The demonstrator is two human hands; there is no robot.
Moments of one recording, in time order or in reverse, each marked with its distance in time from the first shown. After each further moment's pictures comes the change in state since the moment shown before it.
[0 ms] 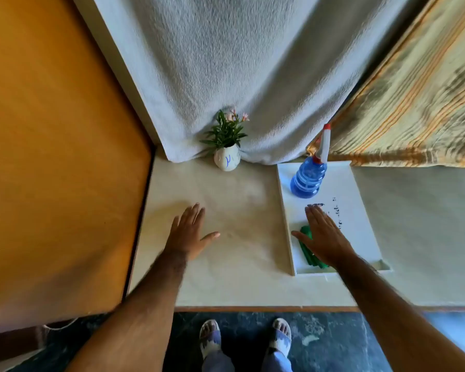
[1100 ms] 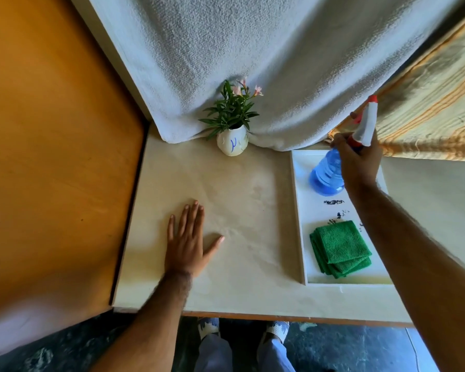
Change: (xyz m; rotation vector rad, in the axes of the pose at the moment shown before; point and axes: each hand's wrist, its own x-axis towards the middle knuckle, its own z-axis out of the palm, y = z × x) left_hand 0.006 -0.022 0.089 0.188 0.333 0.023; right_hand 0.138 -0.004 -0.081 1.080 0.723 0.122
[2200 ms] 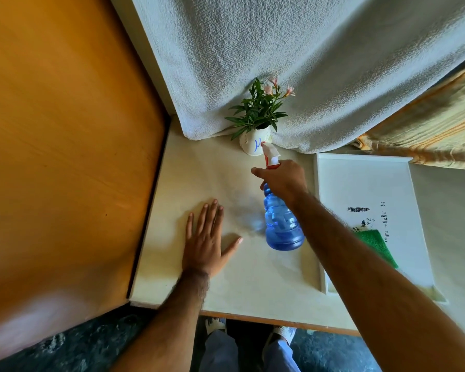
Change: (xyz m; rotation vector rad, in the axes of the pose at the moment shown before) left_hand -0.001 0.000 -0.001 -0.015 0.062 -0.010; right_hand -0.083 -0.031 0.155 -0.460 -0.514 0.426
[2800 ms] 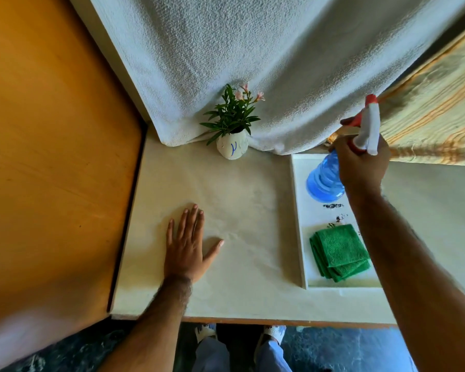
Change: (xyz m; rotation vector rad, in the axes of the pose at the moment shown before) left_hand 0.000 0.001 -0.007 -0.027 -0.046 -0.002; right_hand -0.021 0.032 -0.146 0.390 0.679 -0.459
